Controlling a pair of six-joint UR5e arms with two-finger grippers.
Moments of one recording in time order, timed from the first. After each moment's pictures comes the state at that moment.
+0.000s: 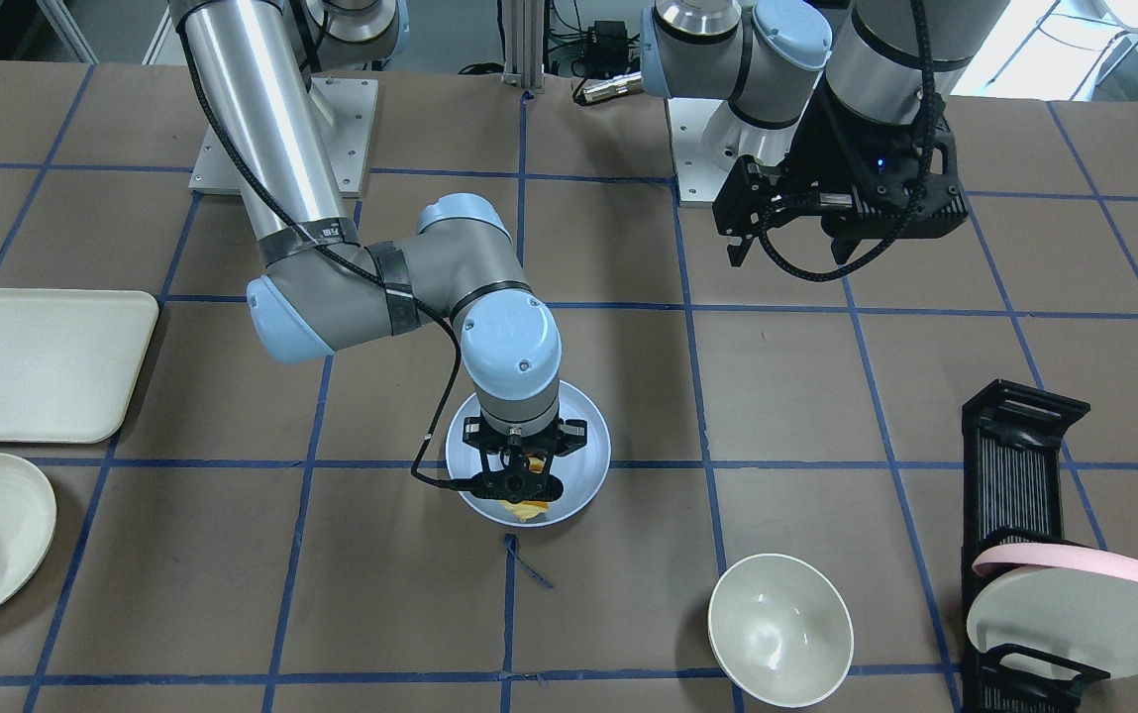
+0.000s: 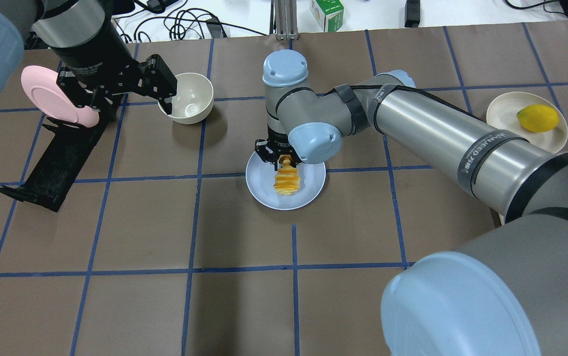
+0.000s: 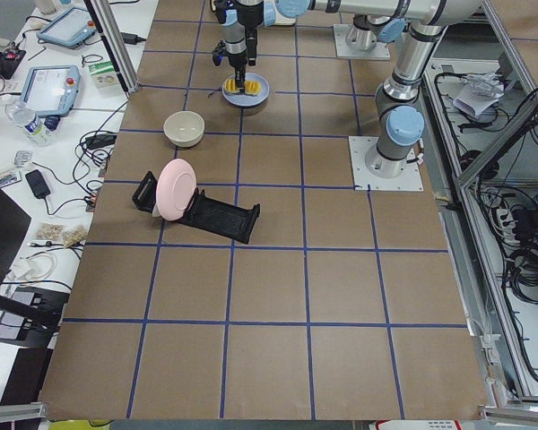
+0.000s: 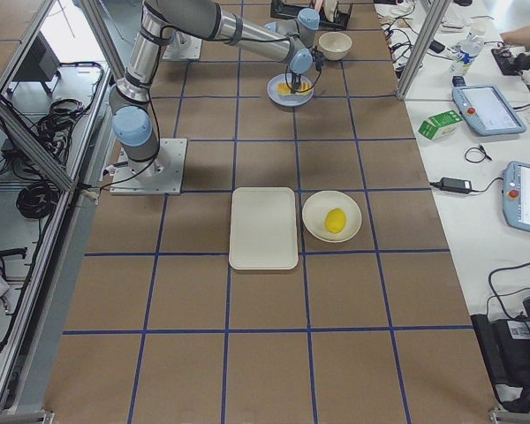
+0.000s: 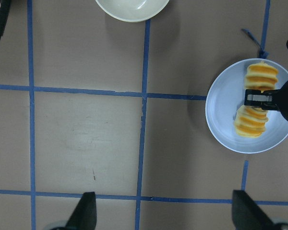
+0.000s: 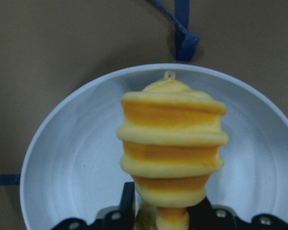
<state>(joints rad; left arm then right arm) -1.58 -1.60 -1.50 -1.61 1.55 -0.08 1.95 -0.97 1.52 -2.07 -1.49 0.42</state>
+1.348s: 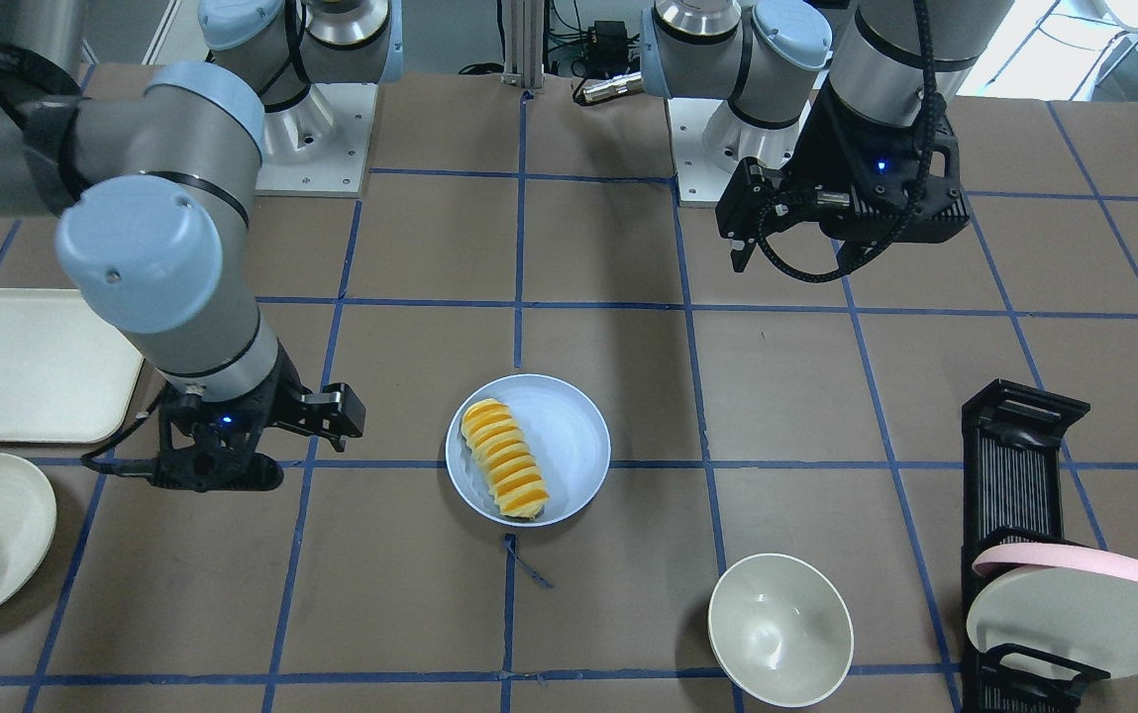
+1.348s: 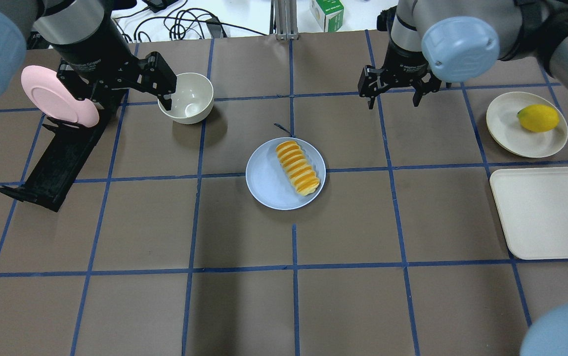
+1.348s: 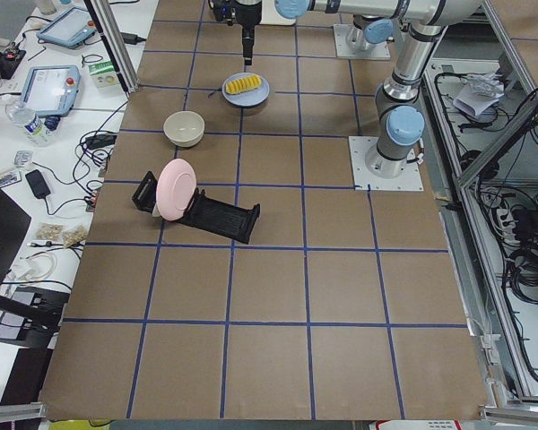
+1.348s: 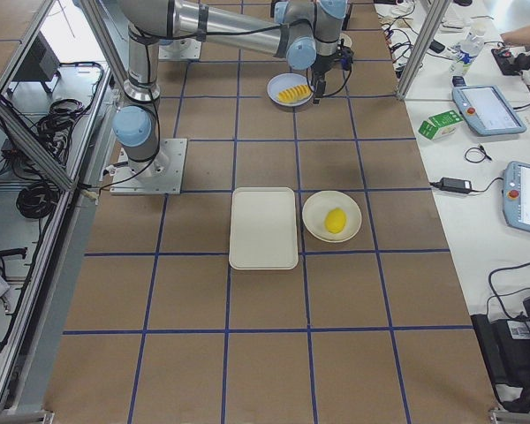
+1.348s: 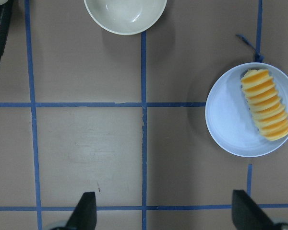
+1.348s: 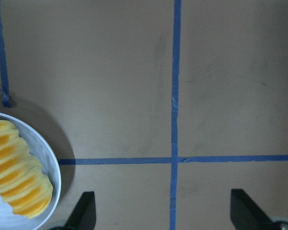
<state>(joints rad) -1.58 -1.60 -1.50 -1.58 1.55 -0.02 1.61 -1.27 1.50 -1.78 -1.58 0.03</state>
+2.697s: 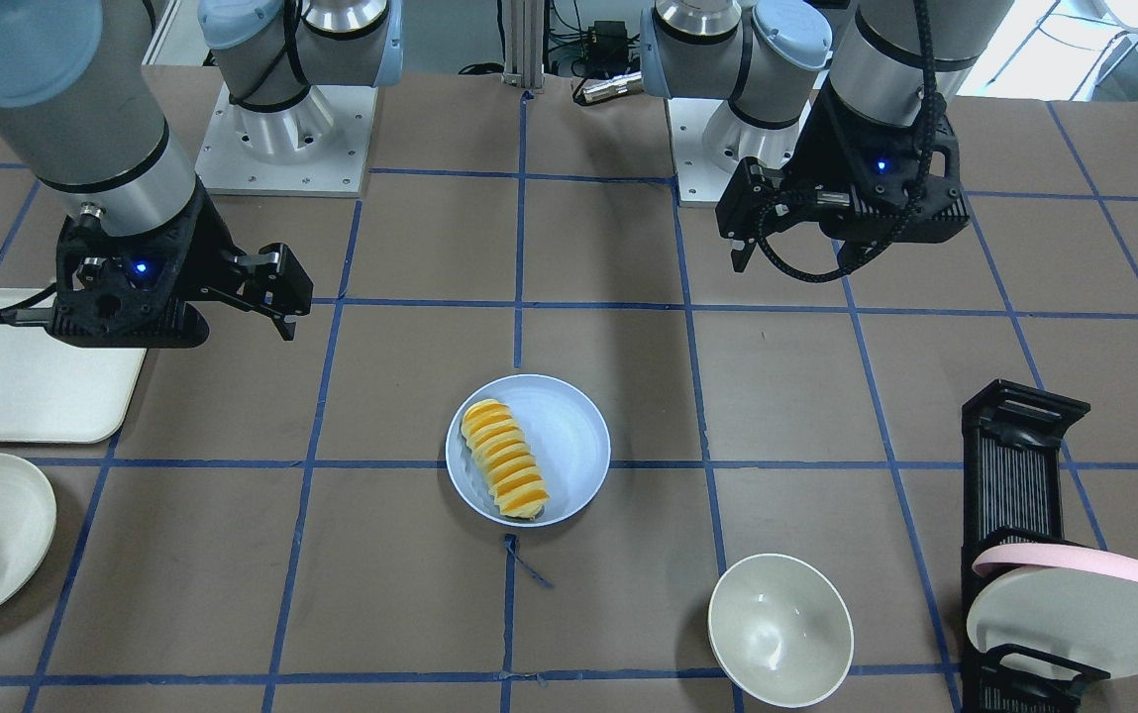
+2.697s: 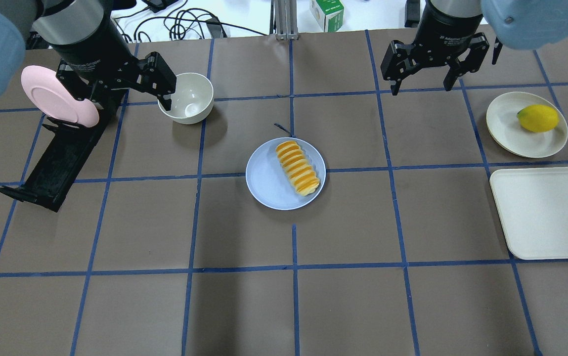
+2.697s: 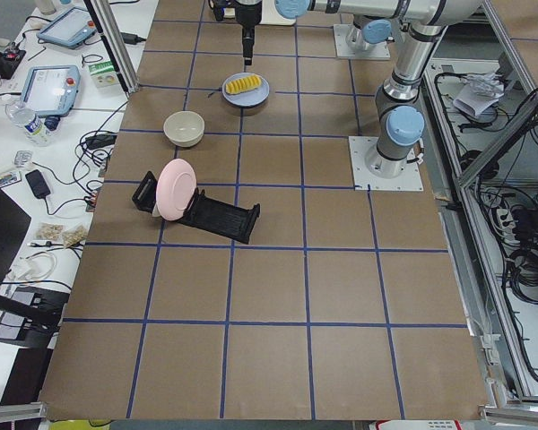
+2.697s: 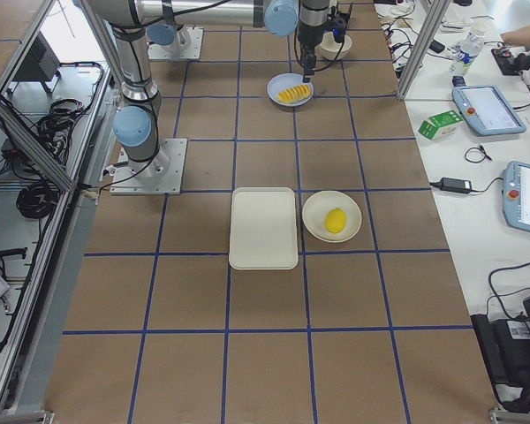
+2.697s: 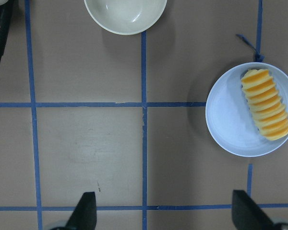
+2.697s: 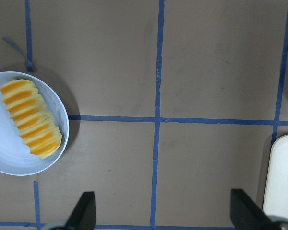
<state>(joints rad) -1.58 -1.60 -1.50 -1.58 1.55 -0.02 1.59 -1.40 1.43 -1.59 -1.58 -0.03</state>
